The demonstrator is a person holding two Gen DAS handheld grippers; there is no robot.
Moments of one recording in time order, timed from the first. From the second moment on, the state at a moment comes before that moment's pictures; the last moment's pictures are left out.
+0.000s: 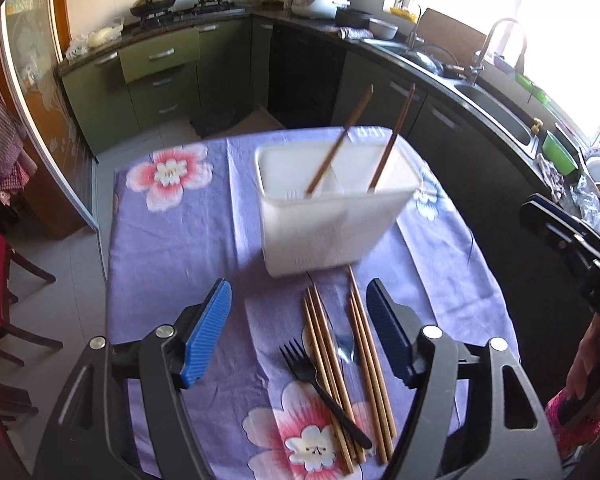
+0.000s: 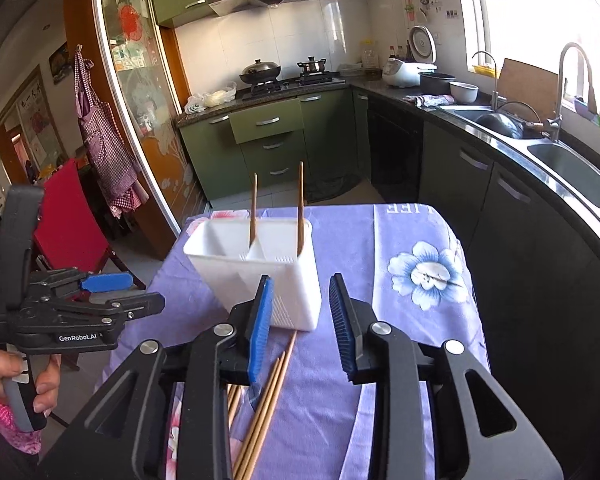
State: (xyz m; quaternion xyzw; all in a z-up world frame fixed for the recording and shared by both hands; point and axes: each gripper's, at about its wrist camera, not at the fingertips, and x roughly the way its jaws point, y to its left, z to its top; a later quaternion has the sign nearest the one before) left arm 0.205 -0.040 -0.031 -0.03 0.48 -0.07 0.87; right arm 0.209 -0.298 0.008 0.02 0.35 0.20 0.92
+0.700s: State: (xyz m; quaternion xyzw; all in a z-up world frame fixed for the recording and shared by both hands) left arm 0.173 -0.055 -0.152 -0.07 0.60 -0.02 0.80; right arm 0.163 -0.317 -0.051 0.05 0.39 0.22 0.89
